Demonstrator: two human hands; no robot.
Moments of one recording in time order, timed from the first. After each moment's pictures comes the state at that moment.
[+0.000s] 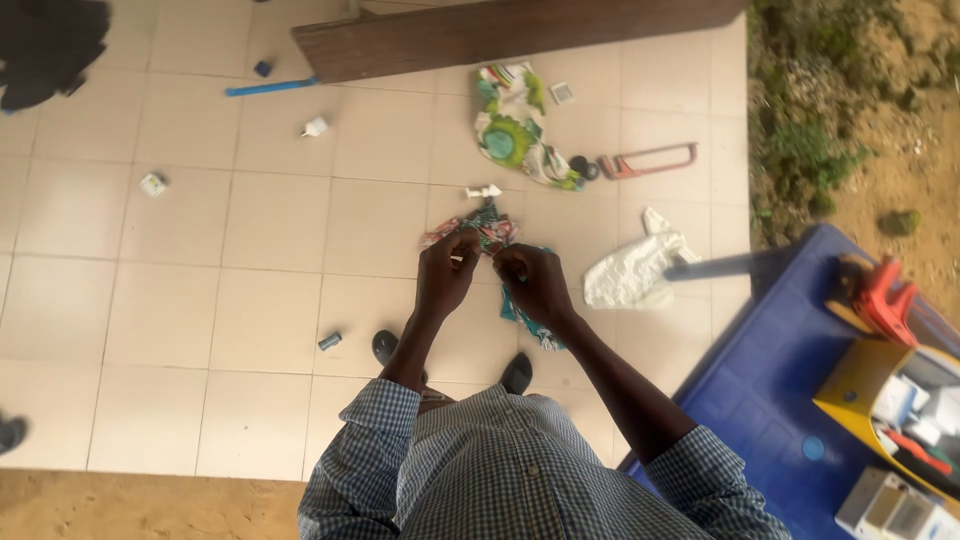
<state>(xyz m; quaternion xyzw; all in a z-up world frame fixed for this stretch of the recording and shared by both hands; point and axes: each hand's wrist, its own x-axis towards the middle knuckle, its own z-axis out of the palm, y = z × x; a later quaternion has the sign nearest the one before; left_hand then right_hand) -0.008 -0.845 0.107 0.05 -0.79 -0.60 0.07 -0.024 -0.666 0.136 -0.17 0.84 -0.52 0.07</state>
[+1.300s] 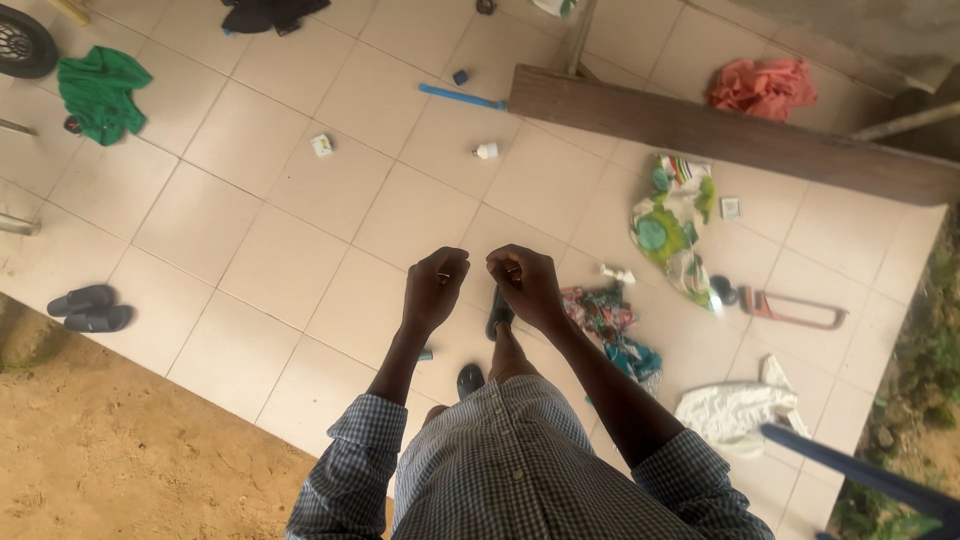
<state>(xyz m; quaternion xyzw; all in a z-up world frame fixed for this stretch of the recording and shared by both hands) -0.034 -1.274 0.105 0.25 -0.79 -0.54 0.14 -0.139 -1.119 0.133 -0.29 0.77 -0.53 0.20</state>
